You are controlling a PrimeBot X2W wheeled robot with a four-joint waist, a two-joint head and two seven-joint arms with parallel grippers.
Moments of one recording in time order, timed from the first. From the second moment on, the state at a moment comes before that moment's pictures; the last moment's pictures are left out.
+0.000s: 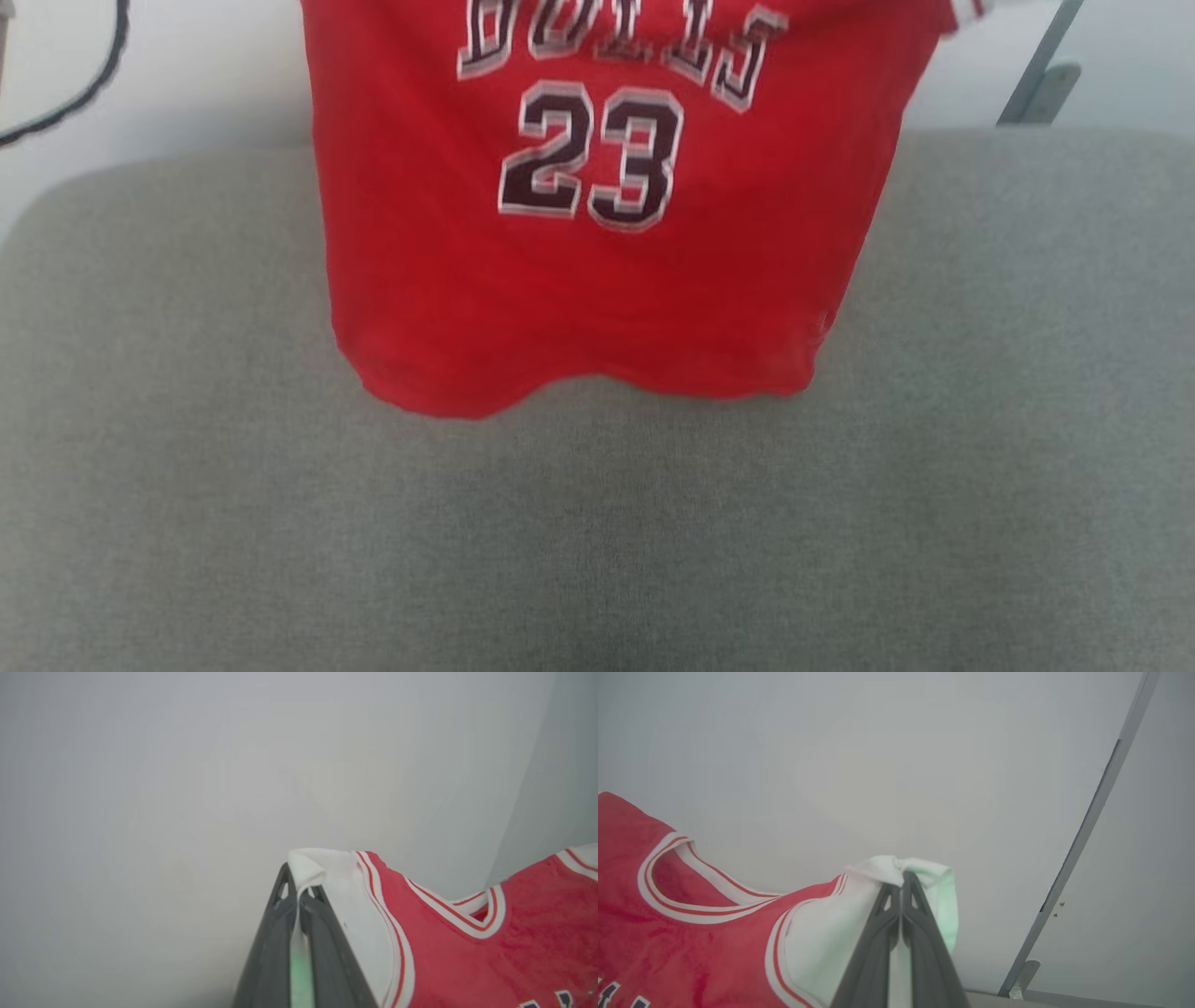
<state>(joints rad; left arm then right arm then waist) -1.45 0.48 -0.47 0.60 -0.74 0.00 0.46 -1.21 -0.25 0.01 0.47 0.35 0.13 0.58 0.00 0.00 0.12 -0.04</state>
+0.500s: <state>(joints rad) -1.72 0.41 -0.50 0.75 -0.60 -0.11 -0.11 -1.51 -0.34 0.13 0.69 0.19 0.13 -0.01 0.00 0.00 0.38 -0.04</state>
